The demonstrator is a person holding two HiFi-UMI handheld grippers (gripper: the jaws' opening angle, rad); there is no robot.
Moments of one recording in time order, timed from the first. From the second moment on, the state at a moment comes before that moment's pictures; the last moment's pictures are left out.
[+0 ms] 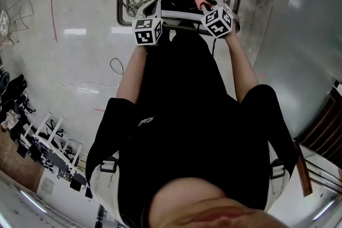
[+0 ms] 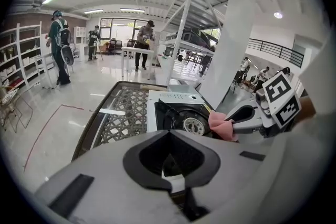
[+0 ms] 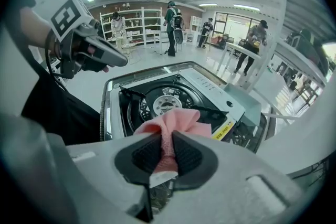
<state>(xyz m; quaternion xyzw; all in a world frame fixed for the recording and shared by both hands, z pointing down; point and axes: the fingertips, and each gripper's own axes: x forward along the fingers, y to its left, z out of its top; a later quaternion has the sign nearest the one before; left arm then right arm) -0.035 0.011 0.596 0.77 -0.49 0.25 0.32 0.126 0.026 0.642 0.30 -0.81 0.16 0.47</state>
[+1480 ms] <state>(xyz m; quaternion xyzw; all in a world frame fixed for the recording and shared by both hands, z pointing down) -0.056 0.013 0.605 0.76 -0.51 0.24 0.34 0.134 -0.010 0.605 0.35 -0.82 0.14 0.43</state>
